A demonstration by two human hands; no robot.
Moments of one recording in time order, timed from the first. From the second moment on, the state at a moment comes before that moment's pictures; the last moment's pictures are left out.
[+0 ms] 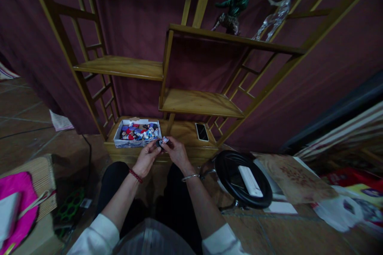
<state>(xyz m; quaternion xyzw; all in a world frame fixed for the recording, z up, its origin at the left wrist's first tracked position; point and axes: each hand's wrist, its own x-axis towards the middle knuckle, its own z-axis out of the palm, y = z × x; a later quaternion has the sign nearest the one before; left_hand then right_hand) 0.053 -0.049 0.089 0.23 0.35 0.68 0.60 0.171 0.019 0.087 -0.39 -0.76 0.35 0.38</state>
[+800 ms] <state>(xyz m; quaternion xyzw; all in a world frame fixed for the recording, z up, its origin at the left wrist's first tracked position) 0.053 -0.051 0.091 0.27 0.35 0.66 0.61 0.178 0.022 0.096 -0.37 -0.77 0.37 0.36</state>
